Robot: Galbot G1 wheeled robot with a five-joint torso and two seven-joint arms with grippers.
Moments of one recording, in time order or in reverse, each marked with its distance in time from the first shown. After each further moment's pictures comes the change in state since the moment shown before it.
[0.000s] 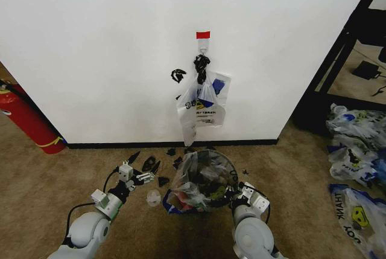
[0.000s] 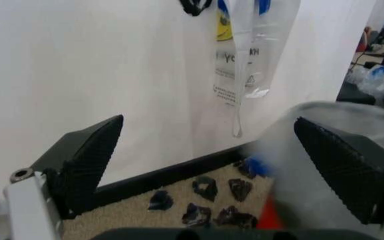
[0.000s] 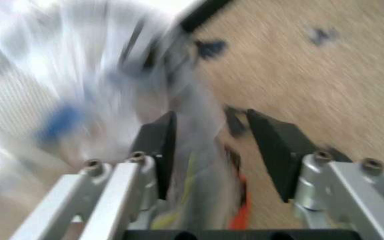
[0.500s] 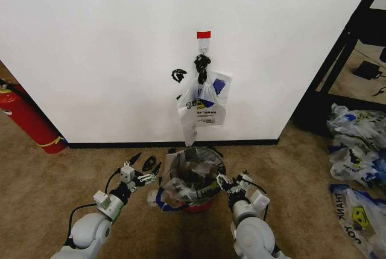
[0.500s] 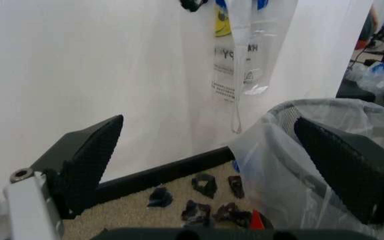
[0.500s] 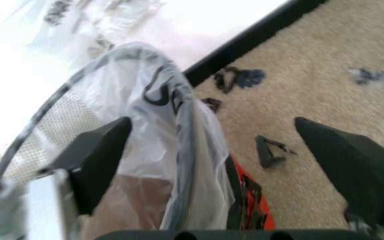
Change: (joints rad) left arm 0.005 -0.007 0.000 0.009 0.015 -0.014 0.003; right arm -0.026 -0.043 0.002 -0.028 -0.075 0.083 -0.203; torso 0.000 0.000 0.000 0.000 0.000
